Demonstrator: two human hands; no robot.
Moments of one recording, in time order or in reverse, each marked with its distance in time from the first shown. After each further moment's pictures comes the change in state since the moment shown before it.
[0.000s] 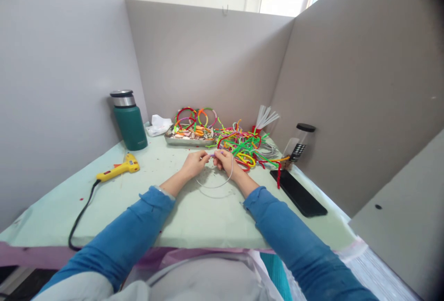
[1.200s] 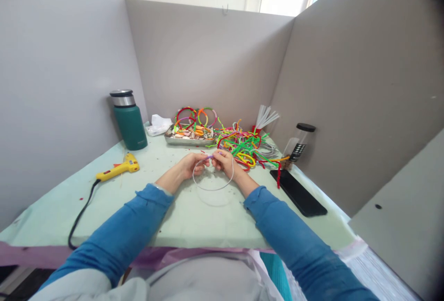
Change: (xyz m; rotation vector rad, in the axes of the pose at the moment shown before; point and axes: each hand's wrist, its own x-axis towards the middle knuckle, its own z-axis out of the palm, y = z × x) left_hand -0.001 0.004 -0.014 -1.198 -0.442 -0.581; right_hand -0.007 -0.002 -0.003 0.069 -0.153 -0.070
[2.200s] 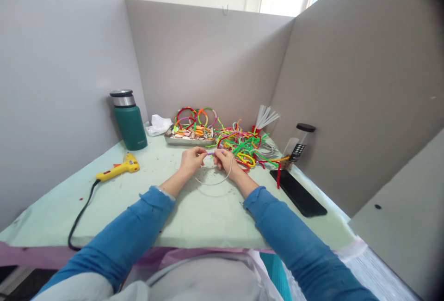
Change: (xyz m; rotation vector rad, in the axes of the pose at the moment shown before) left_hand 0.013 -0.010 0.002 0.812 0.644 0.528; right_hand 0.008 0.001 0.004 -0.009 0.192 0.084
